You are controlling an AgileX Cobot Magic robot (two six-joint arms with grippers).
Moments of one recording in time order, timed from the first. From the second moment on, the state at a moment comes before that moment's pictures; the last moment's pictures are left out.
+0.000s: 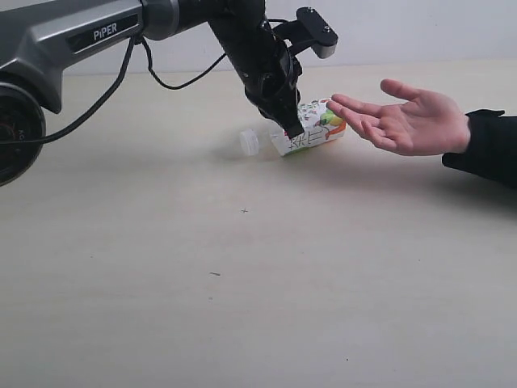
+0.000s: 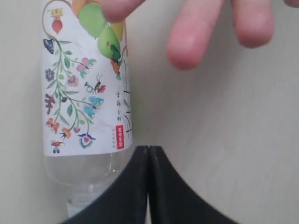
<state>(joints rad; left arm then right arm) -0.51 2.43 -2.23 -0.23 1.08 0.75 0.22 0.10 -0.40 0.29 0.64 -0.21</state>
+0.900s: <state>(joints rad) -0.53 2.47 -2.23 -0.16 0.95 0.81 0.22 0.10 -0.40 0.29 0.64 -0.21</state>
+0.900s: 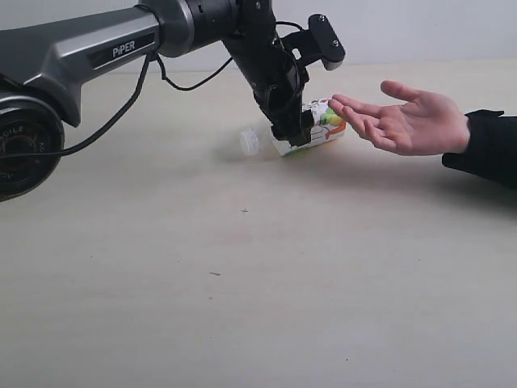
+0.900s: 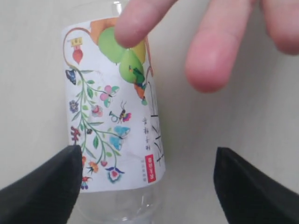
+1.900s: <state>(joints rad) -0.55 2.50 -2.23 0.17 0.98 0.66 0.22 0.10 -0.40 0.29 0.64 -0.21</state>
